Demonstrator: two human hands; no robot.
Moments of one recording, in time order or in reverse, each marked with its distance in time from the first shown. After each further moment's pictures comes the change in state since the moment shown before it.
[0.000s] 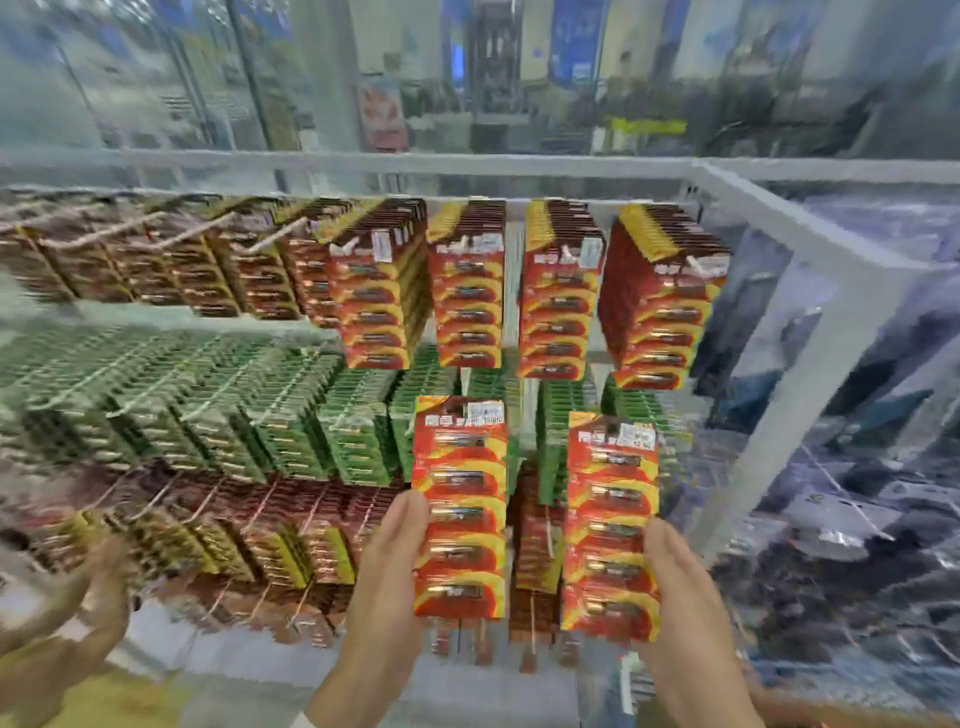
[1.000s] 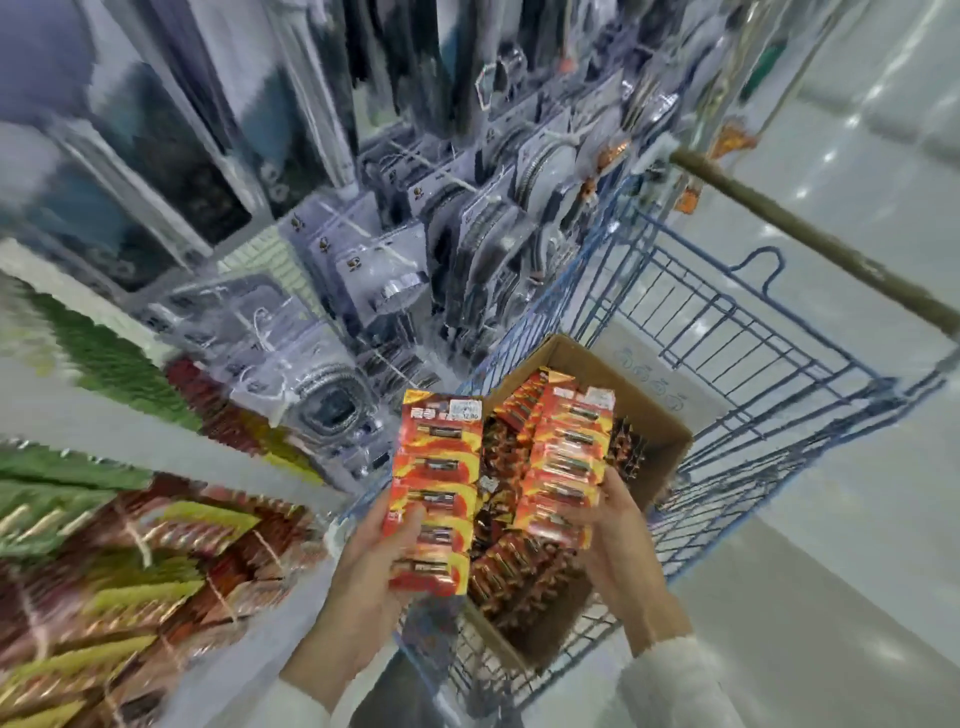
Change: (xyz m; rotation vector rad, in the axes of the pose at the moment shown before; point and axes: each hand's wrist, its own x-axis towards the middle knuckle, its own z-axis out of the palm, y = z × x) left_hand -0.011 -0.296 0.213 0.439 -0.628 -0.821; right_hand -0.011 0.080 -0.373 0.460 0.586 0.021
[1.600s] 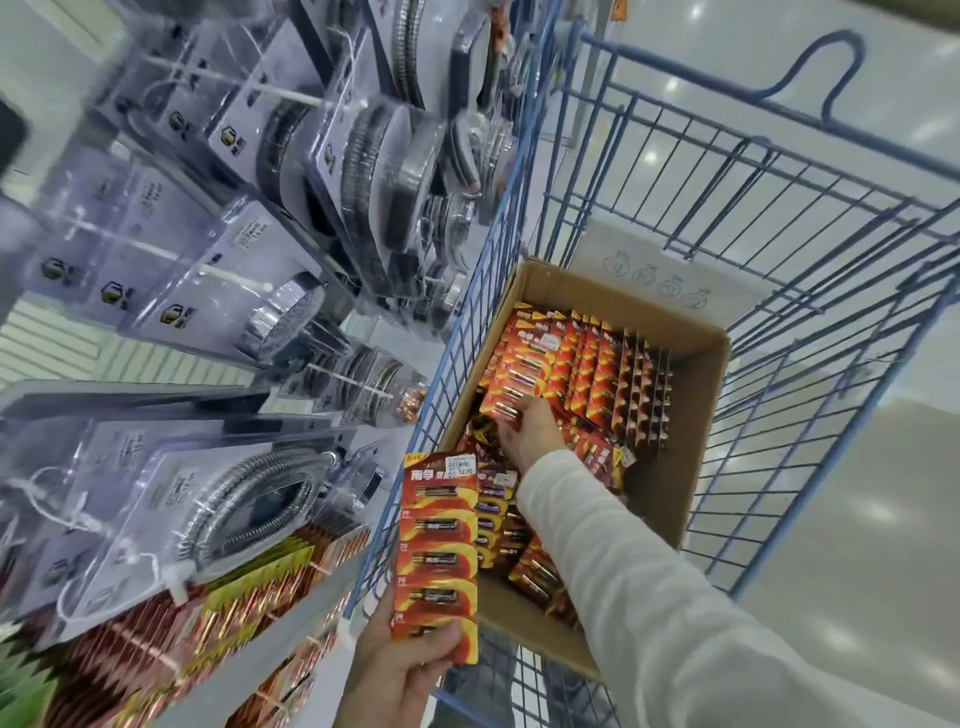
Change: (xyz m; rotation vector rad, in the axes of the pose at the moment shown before) left_hand 0.117 -0.015 -0.053 0.142 0.051 -0.471; right_hand 0.268 0.103 0.007 0.547 0.598 0.329
